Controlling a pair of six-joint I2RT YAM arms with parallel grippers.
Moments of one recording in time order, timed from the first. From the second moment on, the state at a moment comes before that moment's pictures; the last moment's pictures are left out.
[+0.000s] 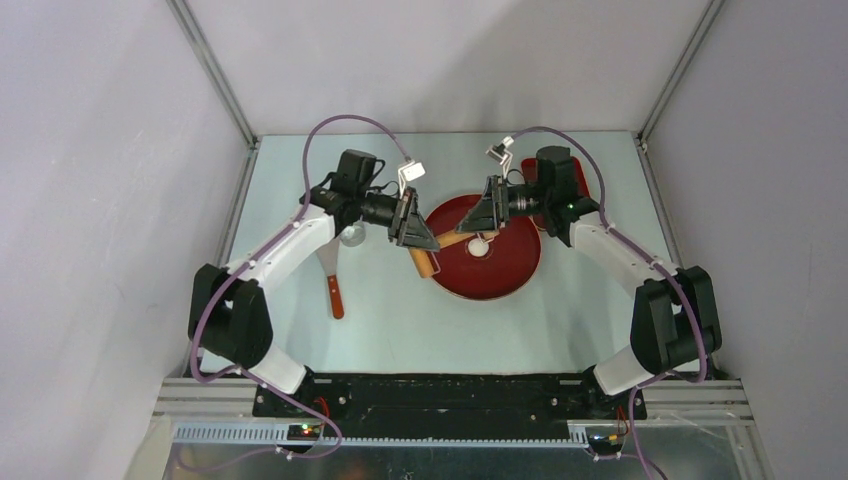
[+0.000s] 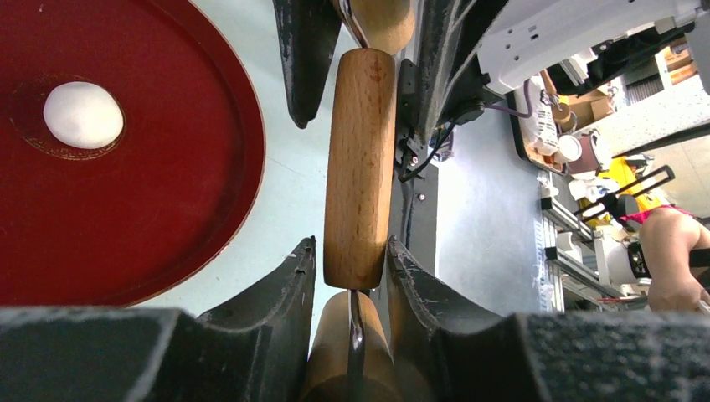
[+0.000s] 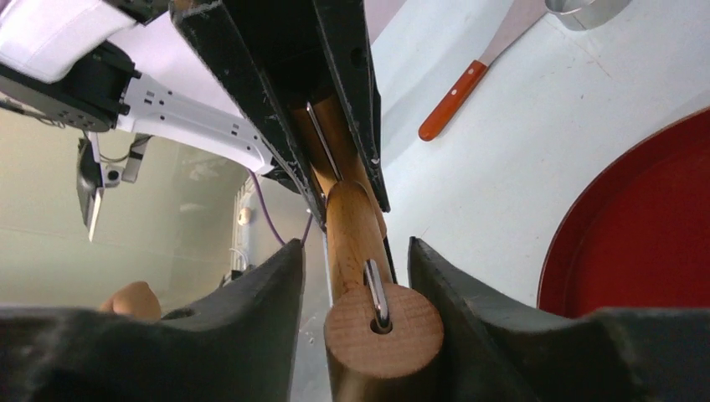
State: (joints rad) left arm -0.42 1.55 1.24 -0.44 1.15 -0.04; right arm 0.36 1.52 1.11 0.03 -1.17 0.53
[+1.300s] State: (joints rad) left arm -0.42 1.53 1.22 -0.45 1.10 -0.05; right arm 0.37 1.57 1.11 0.00 -1.28 0.33
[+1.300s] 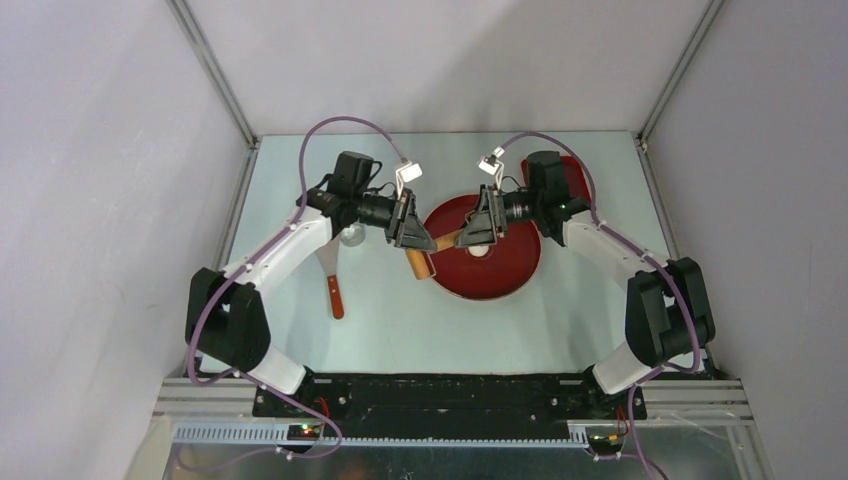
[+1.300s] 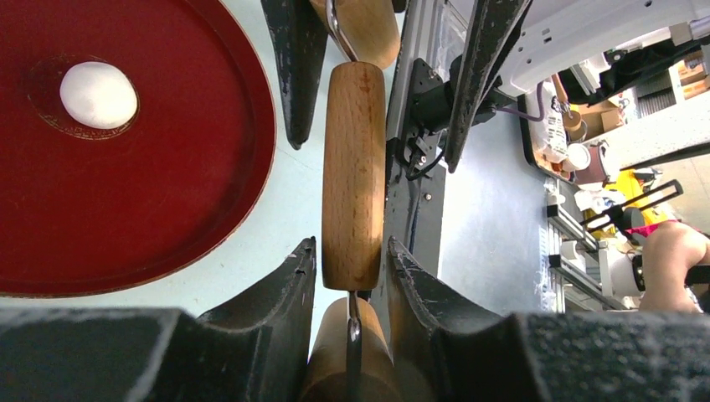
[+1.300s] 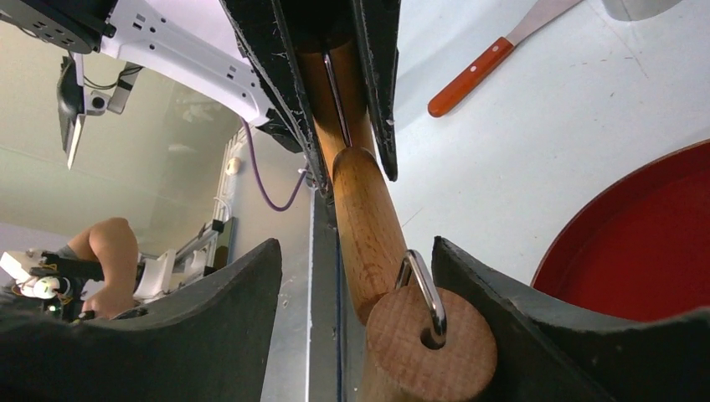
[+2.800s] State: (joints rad) left arm -0.30 1.69 1.24 -0.44 0.34 0.07; right arm 0.61 1.22 1.06 -0.42 -0.07 -0.68
